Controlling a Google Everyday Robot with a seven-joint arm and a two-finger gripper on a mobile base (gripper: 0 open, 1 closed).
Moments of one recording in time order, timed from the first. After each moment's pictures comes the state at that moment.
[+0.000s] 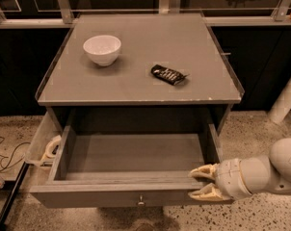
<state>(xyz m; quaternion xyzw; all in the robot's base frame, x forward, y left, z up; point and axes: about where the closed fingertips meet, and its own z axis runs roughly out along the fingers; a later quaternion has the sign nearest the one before) 0.390 -0.165 0.645 -0.62 0.68 0.21 0.33</state>
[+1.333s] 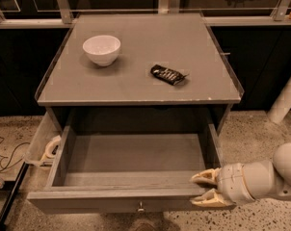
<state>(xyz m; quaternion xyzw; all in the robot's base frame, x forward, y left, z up) 0.378 -0.167 0.644 -0.62 0.68 0.21 0.33</state>
